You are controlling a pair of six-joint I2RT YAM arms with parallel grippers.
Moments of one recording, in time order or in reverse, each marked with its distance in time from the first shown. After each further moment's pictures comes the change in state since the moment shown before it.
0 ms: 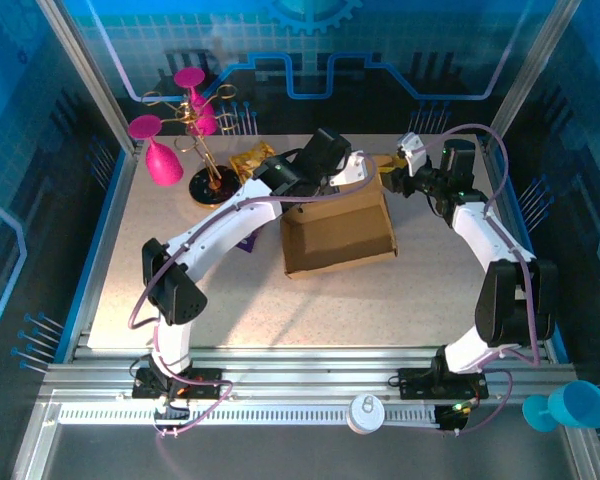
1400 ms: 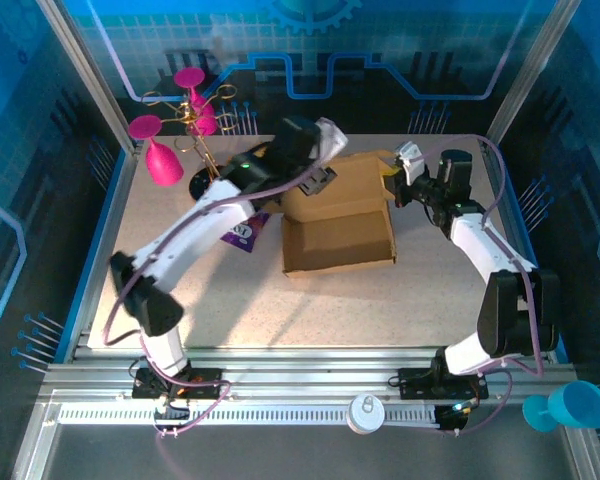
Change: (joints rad) left arm 0.084 -0.205 -0.136 0.094 0.177 -0.497; right arm 0.013 -0.068 -0.111 0.065 0.026 0.051
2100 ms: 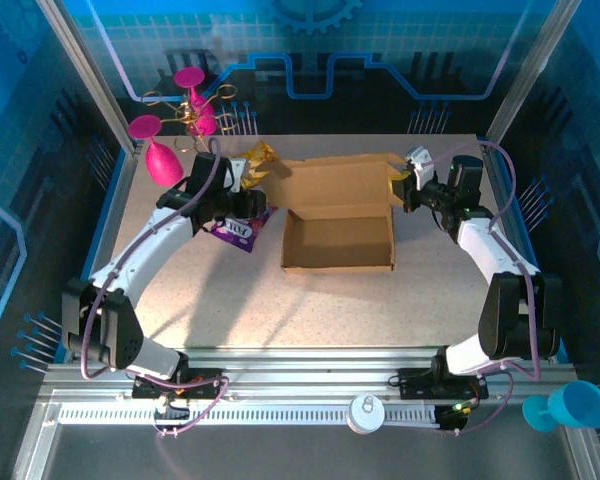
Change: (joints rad) left arm 0.404 -0.258 -0.687 0.226 0.446 -0.500; right arm -0.066 -0.015 -0.043 -0.005 -0.081 0.014
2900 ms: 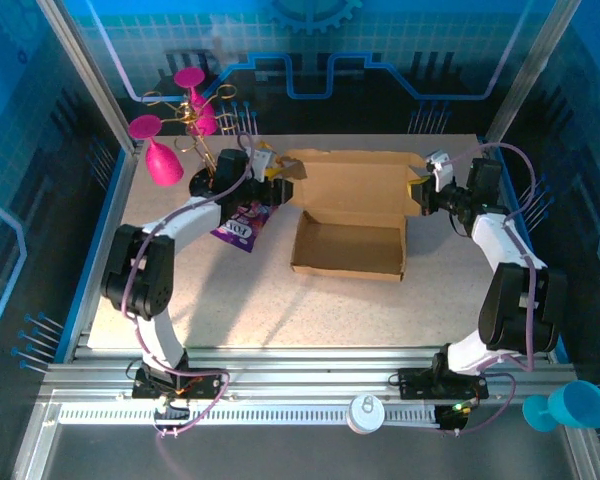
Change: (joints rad) left arm -0.002 0.364 0.027 0.558 0.225 0.056; right arm -0.136 0.045 0.042 -0.170 -0.043 -0.039
